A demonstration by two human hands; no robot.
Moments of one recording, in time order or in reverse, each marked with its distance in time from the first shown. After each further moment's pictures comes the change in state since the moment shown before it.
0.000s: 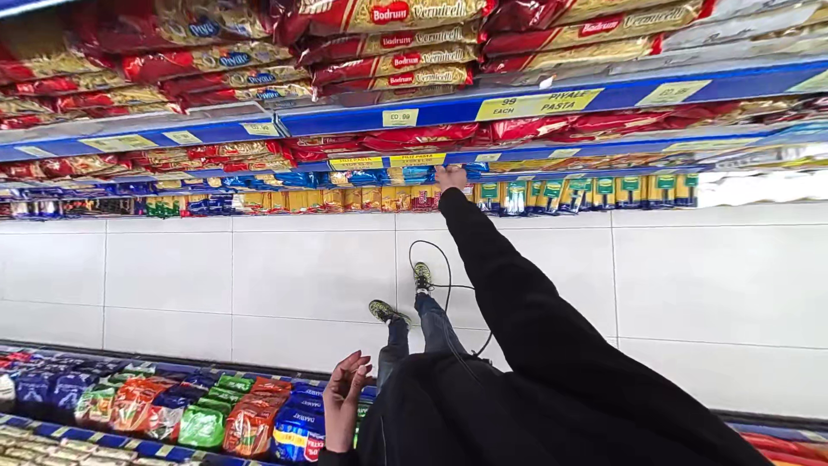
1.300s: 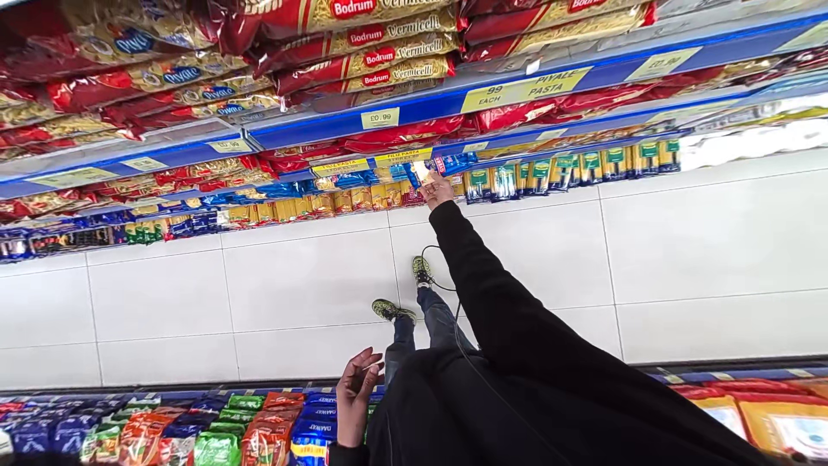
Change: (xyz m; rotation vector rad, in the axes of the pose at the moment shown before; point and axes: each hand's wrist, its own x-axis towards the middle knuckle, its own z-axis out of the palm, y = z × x) left_hand 0.036 0.003 -0.004 0.045 -0.160 -0.093; right_hand -0.024 0.037 0.014 1.049 0.047 0.352
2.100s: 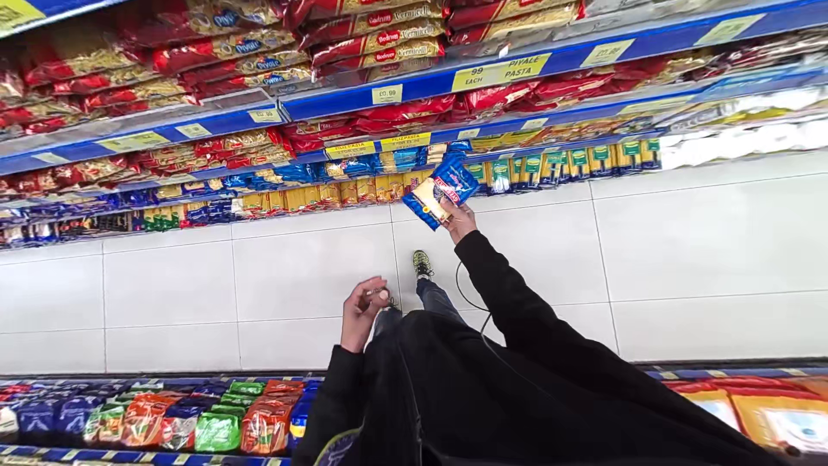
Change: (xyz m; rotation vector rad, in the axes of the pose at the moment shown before) left_hand 0.020 0.054 0.021 0.086 -0.222 0.254; right_hand -0.185 -0.043 -0.101 -0.255 -0.284 -0.065
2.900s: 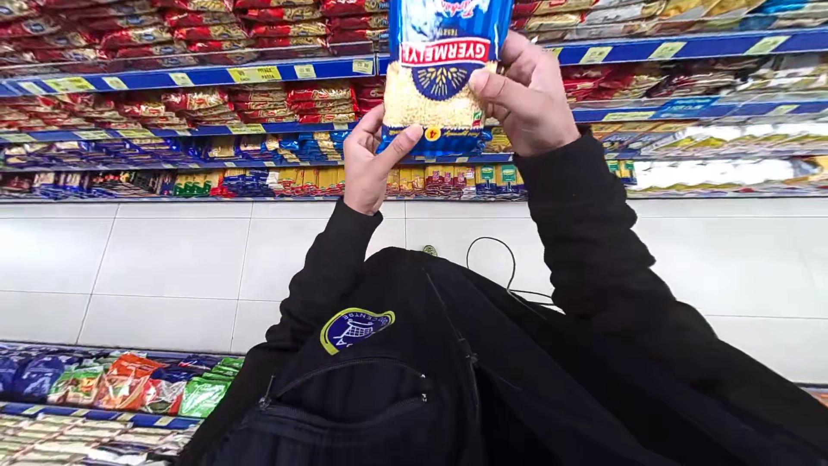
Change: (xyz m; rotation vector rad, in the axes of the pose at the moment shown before) left_hand -0.140 0.185 -0.078 -0.214 -0.204 0.779; right_hand -0.380 -0.132 0.184 -0.586 -0.963 -0.853
